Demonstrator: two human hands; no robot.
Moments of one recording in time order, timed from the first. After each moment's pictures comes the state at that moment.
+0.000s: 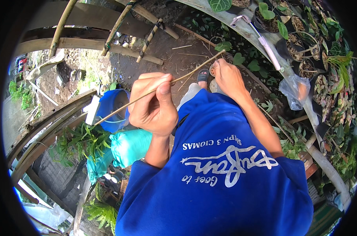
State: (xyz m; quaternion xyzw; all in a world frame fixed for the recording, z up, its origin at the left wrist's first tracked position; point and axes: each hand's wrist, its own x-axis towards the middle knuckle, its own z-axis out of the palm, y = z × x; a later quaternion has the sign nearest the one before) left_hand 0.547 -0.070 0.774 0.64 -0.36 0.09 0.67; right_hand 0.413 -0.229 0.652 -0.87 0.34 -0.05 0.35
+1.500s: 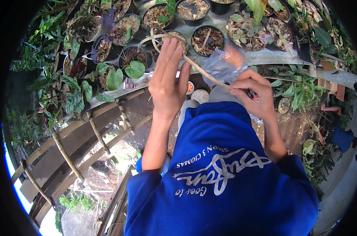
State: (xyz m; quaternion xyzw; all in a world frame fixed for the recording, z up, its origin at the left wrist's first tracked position) left_hand 0.301 -0.439 0.760 0.49 -0.74 -0.10 0.45; right_hand 0.044 -0.394 0.760 -0.70 0.46 -0.39 0.38
